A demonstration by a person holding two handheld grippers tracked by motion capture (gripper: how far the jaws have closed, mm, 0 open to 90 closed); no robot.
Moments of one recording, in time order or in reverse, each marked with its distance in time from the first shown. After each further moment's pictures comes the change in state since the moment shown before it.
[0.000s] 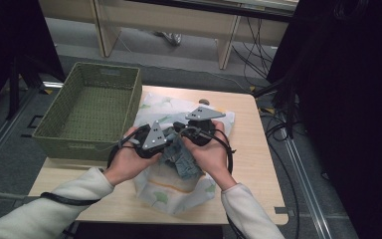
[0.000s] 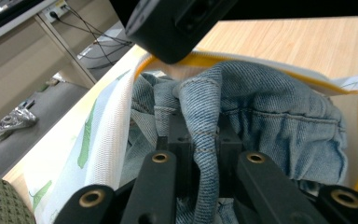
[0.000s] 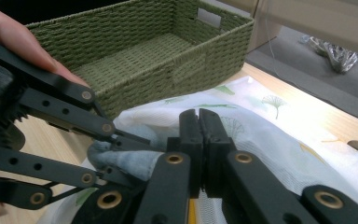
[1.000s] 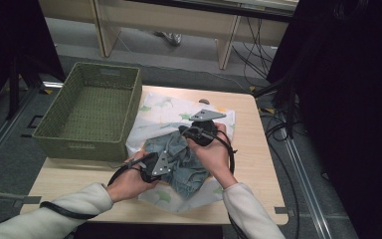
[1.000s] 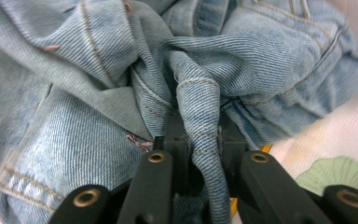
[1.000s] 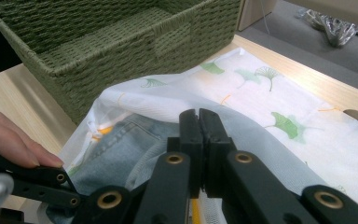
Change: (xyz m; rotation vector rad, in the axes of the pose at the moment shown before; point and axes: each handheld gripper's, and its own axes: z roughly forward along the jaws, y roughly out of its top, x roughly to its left) left arm -0.040 -0.053 0.023 0.206 -0.145 0.110; right arm -0.016 -0.017 0.011 0.074 -0.025 0.039
